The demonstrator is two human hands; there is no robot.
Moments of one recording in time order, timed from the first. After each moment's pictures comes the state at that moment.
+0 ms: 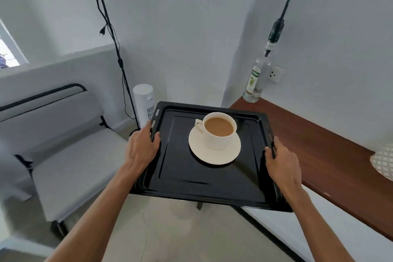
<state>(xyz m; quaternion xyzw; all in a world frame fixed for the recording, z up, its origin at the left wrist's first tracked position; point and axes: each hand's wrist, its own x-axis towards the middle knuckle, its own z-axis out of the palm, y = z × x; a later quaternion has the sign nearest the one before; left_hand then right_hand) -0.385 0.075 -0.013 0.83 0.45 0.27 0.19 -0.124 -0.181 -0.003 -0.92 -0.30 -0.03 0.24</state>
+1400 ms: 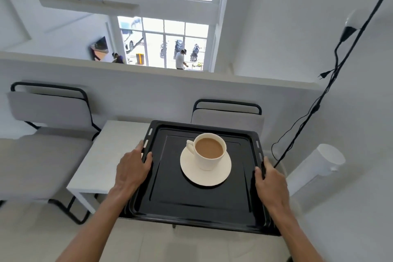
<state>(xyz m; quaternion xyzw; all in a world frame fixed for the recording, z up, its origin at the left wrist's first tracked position) -0.916 0.215 -0.052 0.53 0.79 0.30 0.06 -0.557 0.260 -0.041 -0.69 -0.65 0.13 0.27</state>
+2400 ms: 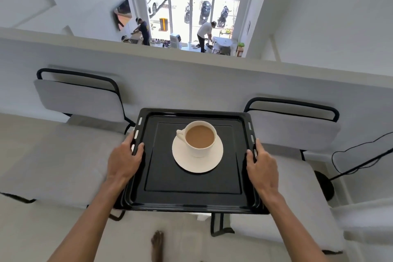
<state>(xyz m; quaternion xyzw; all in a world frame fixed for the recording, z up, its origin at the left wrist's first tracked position) -1.207 0.360 -0.118 0.44 0.83 0.32 0.07 -0.863 0.471 -0.110 -0.65 -0.69 0.19 0.24</state>
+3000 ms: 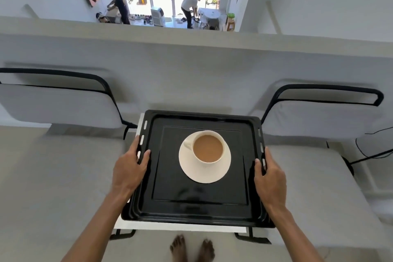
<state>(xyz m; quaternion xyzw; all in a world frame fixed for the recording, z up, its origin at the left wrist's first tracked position) -1.354 0.455 -0.230 0.49 0.81 0.28 0.16 -0.995 0.518 -0.234 -0.70 -0.63 0.22 0.26</state>
